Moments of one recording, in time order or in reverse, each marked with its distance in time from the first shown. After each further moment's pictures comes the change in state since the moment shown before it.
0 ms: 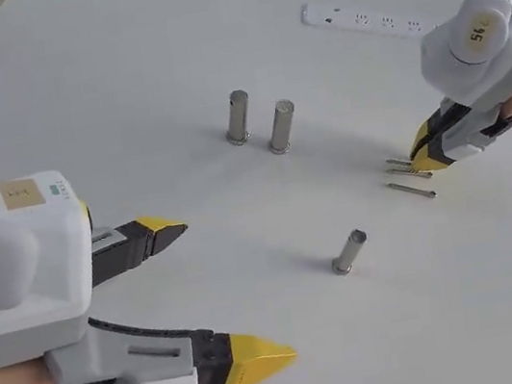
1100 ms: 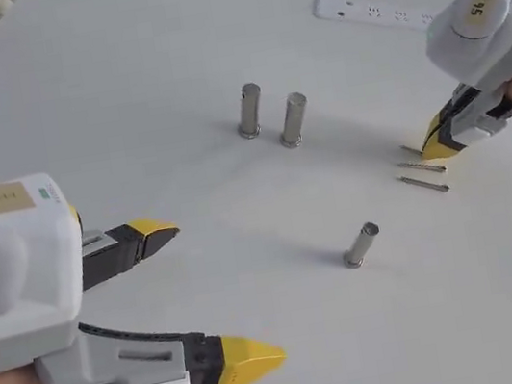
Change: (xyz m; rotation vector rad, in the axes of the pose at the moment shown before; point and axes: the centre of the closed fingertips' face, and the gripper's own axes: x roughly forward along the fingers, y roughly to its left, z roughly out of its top) left arm -0.015 0.002 -0.012 -0.007 0.027 0.047; right arm 0.000 -0.004 0.002 0.071 0.033 0.020
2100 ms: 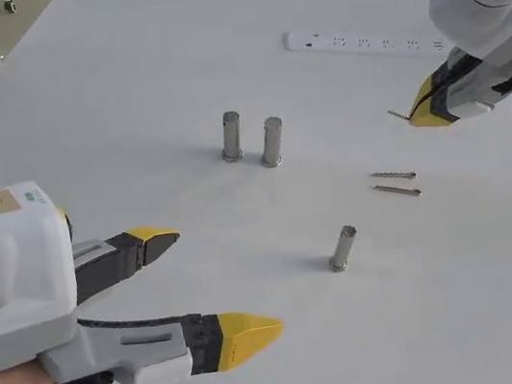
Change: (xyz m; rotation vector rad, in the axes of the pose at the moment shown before) left arm -0.010 -0.014 0.026 -0.002 -0.089 -0.024; right arm -0.091 0.026 0.031 -0.055 -0.154 -0.231
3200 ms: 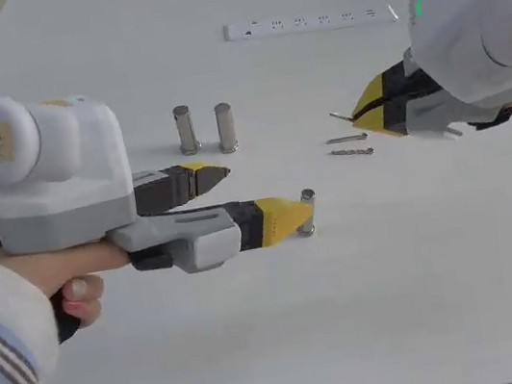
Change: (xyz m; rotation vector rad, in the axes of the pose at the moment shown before) left arm 0.063 -0.023 0.050 0.041 0.000 -0.123; right arm -0.040 0.086 0.027 -0.086 -0.234 -0.216
